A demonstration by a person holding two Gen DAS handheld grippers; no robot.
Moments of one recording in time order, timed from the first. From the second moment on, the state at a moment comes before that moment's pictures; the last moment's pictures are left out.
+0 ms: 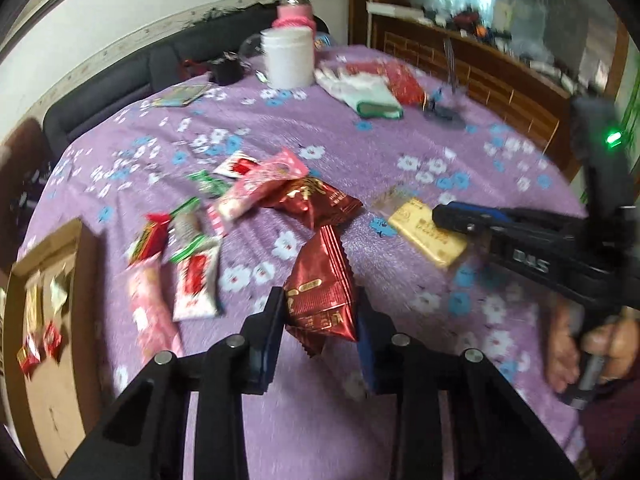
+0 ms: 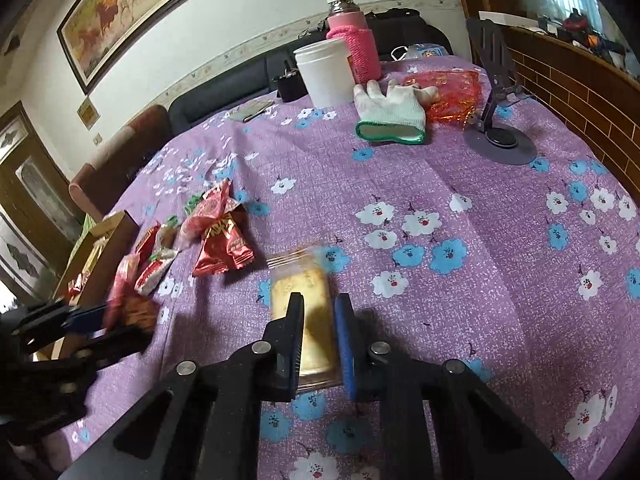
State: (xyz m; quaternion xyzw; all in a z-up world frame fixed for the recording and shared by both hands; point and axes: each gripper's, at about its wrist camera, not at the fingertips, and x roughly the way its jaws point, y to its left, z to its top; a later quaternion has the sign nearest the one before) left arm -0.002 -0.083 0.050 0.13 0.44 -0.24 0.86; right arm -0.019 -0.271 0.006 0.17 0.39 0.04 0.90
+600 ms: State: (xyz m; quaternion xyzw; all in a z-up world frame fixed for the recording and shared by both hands) left arm -0.064 0.037 0.107 0.04 0.39 -0.20 0.90; right arm -0.018 -0.226 0.003 0.03 0.43 0.01 0.90
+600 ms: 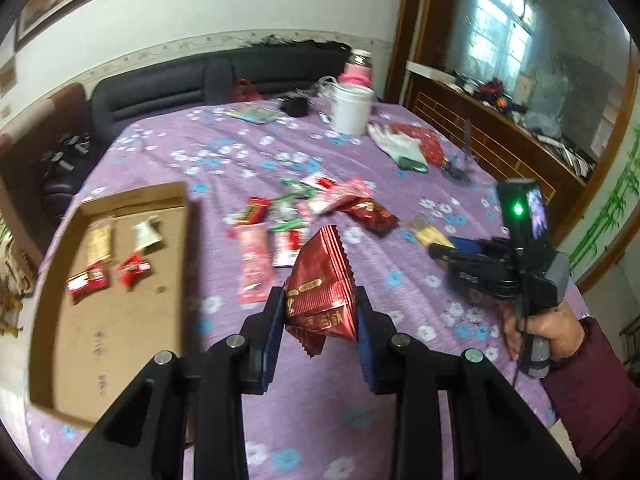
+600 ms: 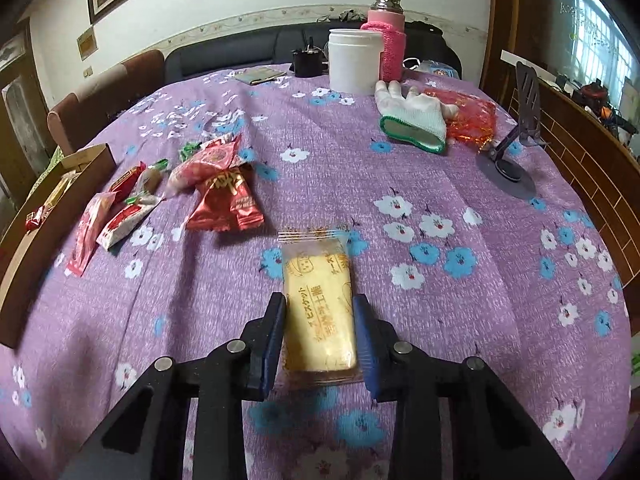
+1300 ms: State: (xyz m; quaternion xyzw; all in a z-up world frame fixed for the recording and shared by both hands) left arm -0.002 0.221 0.046 -0.04 0.47 -0.01 0.88; right arm -0.002 -0.019 0.078 0.02 0.42 0.24 0.88
